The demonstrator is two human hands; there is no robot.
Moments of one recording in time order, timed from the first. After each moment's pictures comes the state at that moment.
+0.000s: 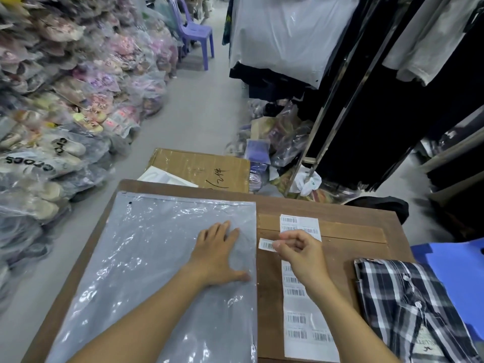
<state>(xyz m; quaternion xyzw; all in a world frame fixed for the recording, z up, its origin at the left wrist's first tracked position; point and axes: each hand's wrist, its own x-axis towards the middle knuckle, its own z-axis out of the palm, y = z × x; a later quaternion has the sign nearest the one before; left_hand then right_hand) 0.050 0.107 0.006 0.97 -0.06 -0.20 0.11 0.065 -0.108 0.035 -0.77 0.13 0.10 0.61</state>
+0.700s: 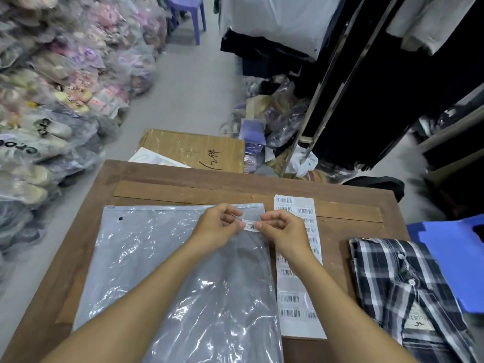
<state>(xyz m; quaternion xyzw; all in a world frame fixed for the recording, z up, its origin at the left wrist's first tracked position) 0.060 0.085 0.023 0.77 0.16 -0.15 0.60 0.073 -0.093 0.016 -0.75 0.13 0.15 0.63</state>
